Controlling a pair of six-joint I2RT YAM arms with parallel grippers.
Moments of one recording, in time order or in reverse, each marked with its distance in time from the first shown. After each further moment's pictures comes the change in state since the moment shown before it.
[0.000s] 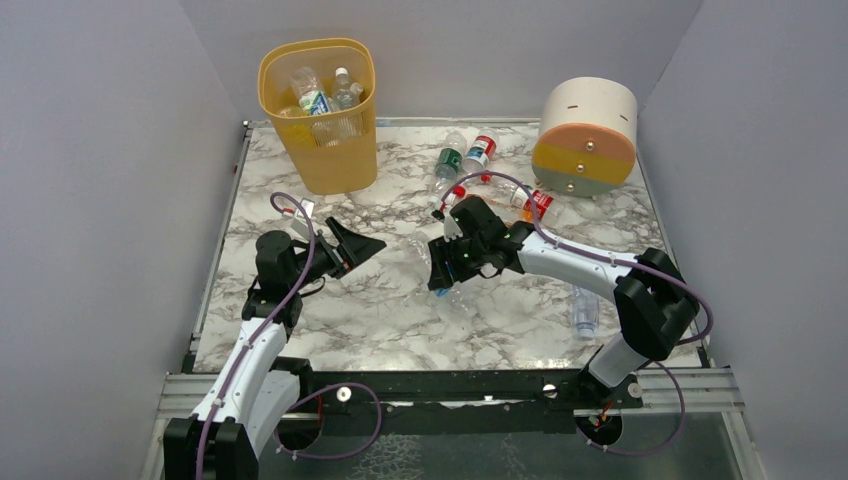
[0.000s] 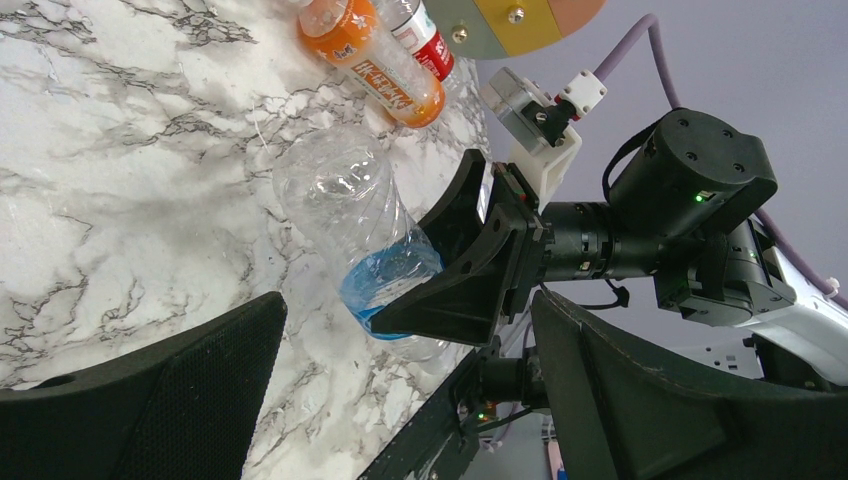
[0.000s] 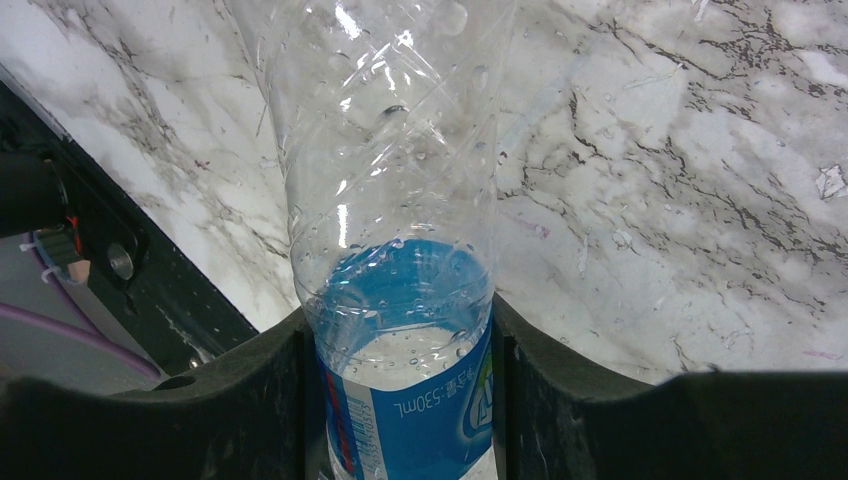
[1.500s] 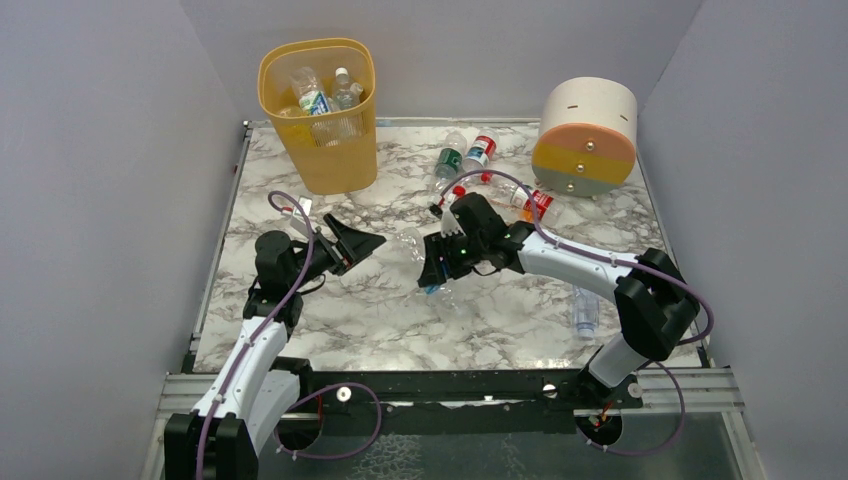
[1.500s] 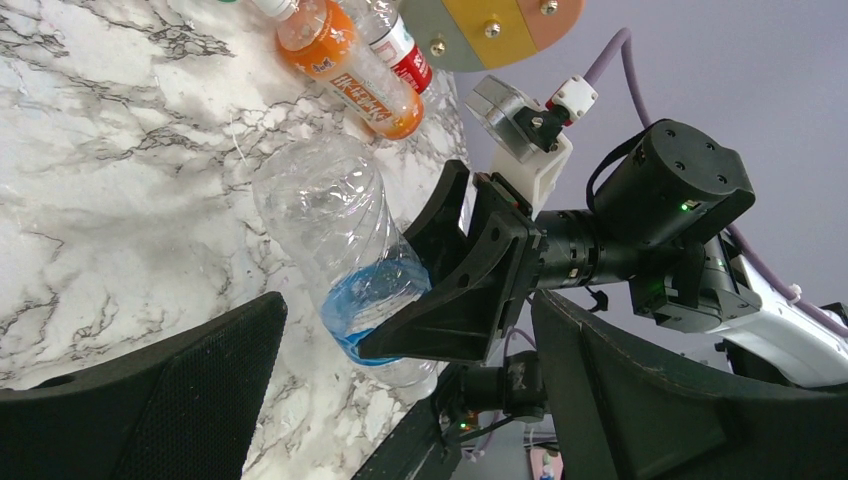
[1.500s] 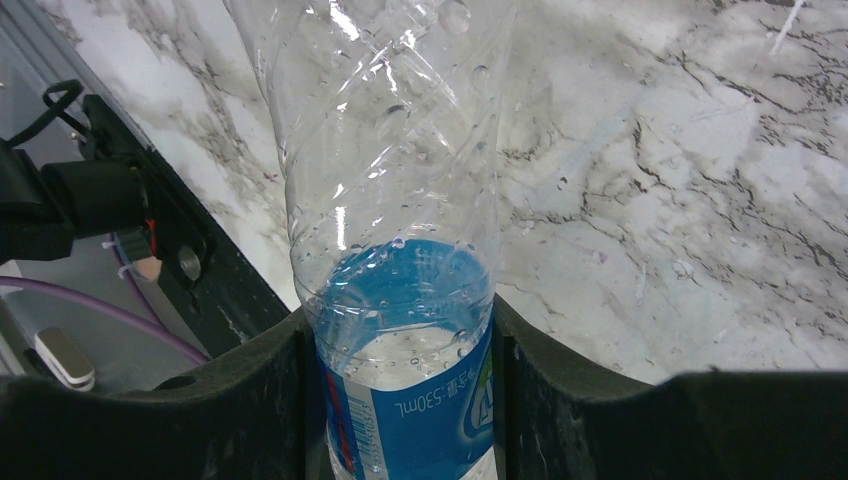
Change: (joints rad) left arm 0.000 0.017 -0.009 0.088 0.004 -0.070; right arm 0.000 -0.002 0.000 0.088 -0.093 0.077
